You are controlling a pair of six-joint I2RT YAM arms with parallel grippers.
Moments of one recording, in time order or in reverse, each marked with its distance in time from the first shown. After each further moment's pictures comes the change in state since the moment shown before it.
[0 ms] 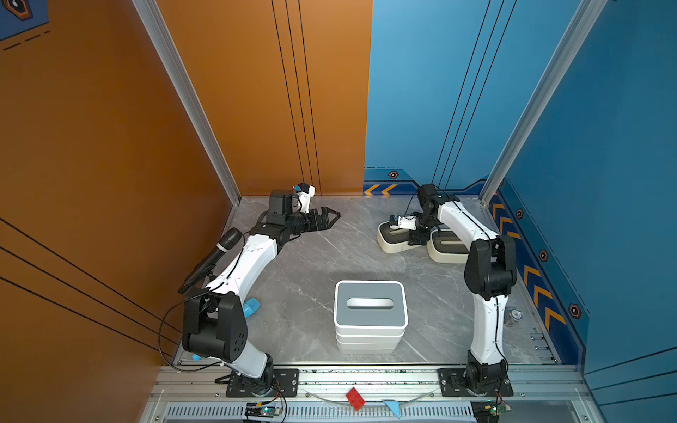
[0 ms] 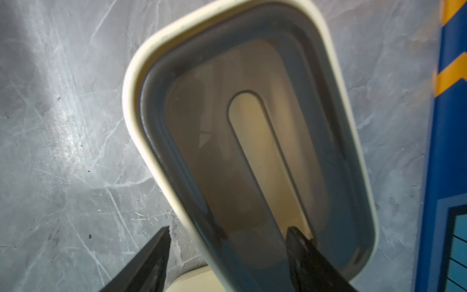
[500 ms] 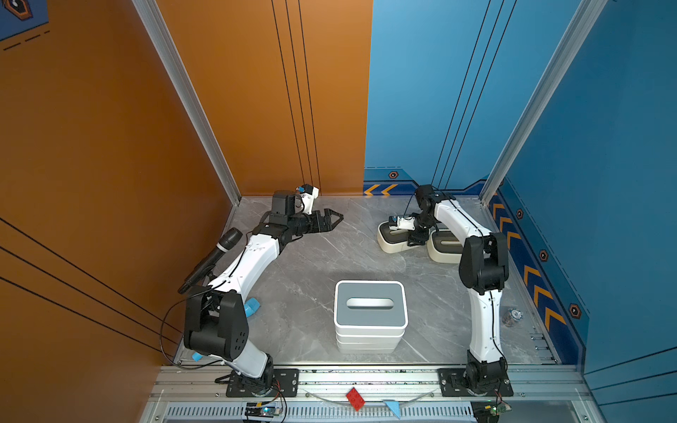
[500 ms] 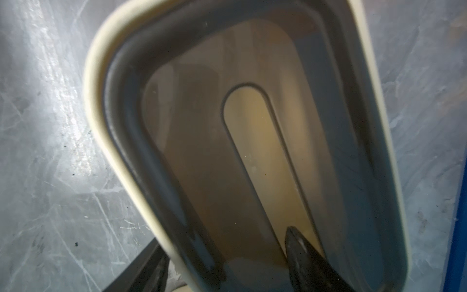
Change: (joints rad) left arm -0.013 0.016 0.000 0.000 0.026 0.011; right arm -0.007 0.095 0.094 -0.045 -0.005 -0.011
